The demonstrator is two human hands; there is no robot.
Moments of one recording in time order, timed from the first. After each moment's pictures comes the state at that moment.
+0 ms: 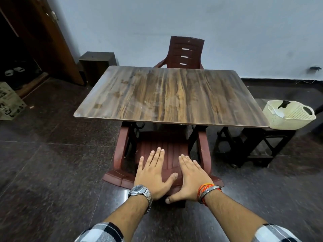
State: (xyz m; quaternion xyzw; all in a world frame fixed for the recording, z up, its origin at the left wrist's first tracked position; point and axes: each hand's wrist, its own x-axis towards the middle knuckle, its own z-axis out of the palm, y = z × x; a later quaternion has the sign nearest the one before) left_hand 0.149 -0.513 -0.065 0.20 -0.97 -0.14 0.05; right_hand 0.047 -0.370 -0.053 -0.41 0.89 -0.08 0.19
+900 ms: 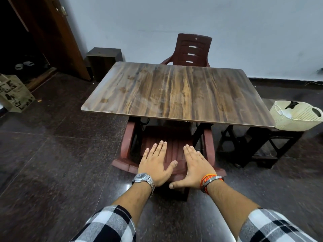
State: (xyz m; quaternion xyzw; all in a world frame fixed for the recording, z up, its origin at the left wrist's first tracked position) left_hand 0.141 -0.525 -0.072 0.21 -0.97 -0.15 0.04; right_hand 0.036 -0.374 -0.053 -0.42 0.89 -0.08 0.16
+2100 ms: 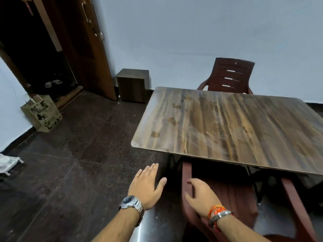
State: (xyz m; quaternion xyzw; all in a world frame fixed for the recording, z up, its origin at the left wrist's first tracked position) left_hand 0.217 -0.902 -0.064 0.25 -0.95 -0.17 0.01; right_hand 0.089 -0.723 -0.080 -0.35 0.89 -0.23 0.19
